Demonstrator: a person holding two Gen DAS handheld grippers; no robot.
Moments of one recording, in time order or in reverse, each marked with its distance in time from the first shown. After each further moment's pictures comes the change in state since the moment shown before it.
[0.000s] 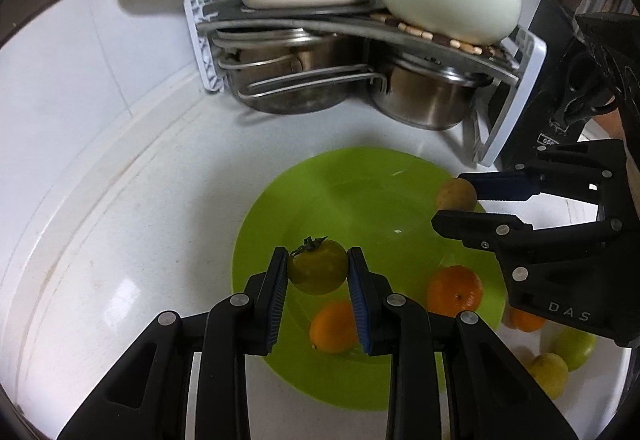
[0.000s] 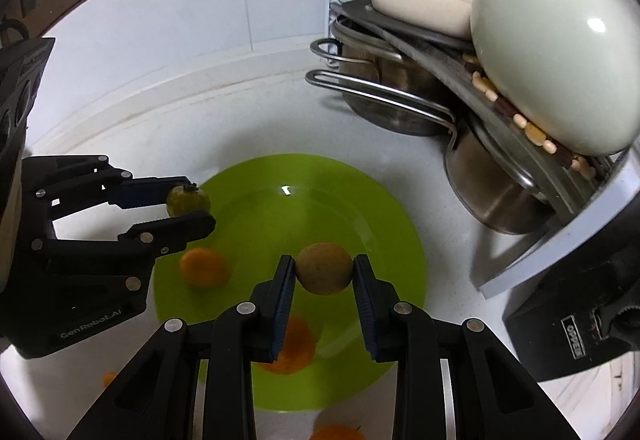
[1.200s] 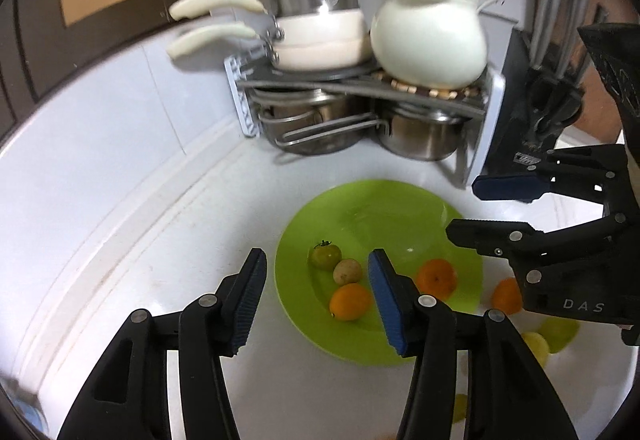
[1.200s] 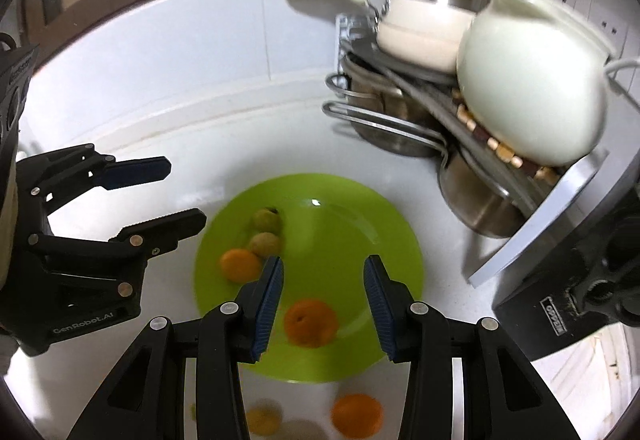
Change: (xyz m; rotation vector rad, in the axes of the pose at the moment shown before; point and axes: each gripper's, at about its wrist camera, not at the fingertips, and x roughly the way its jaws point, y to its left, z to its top) left arm -0.090 -0.014 -0.021 0.021 -0.174 0.108; right arm -0.069 0.027 -0.015 -0.008 -0.135 0.000
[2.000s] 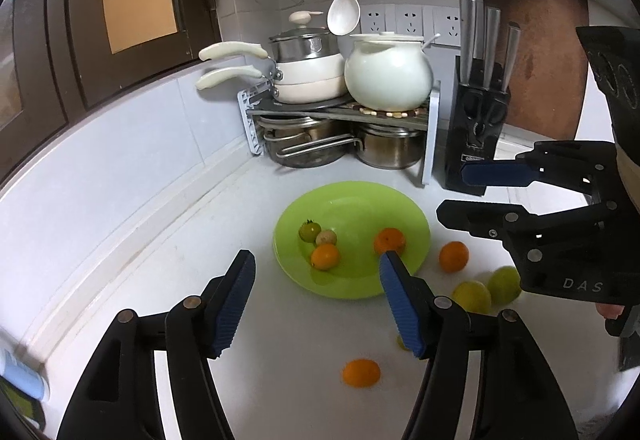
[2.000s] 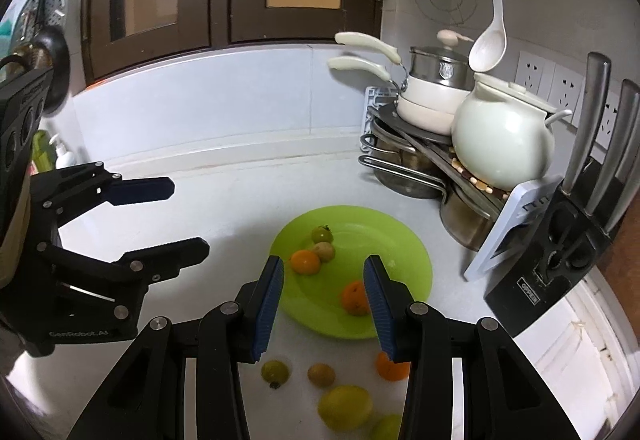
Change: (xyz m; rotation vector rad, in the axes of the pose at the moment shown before) left arm -0.105 -0.018 -0.057 0.009 -0.115 0.002; right arm -0.099 0.060 -0.049 -0.058 -0.205 -0.008
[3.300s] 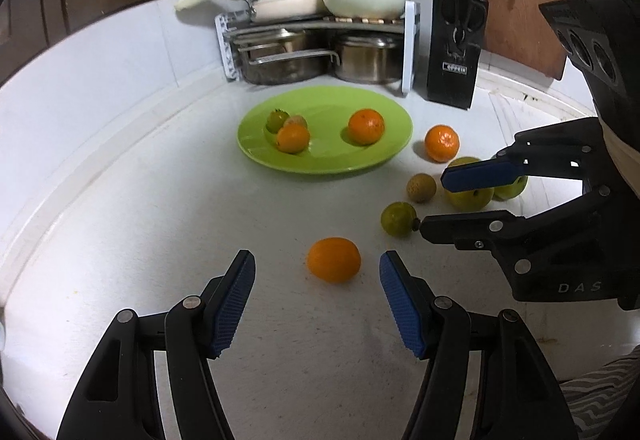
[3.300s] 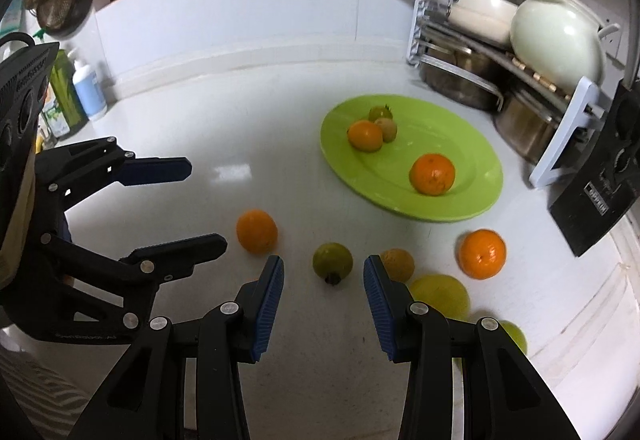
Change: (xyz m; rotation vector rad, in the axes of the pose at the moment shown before) left arm 0.034 -0.019 -0.103 -0.001 0.129 -0.077; right arm 0.049 0.038 -0.091 -0.030 0.237 0.098
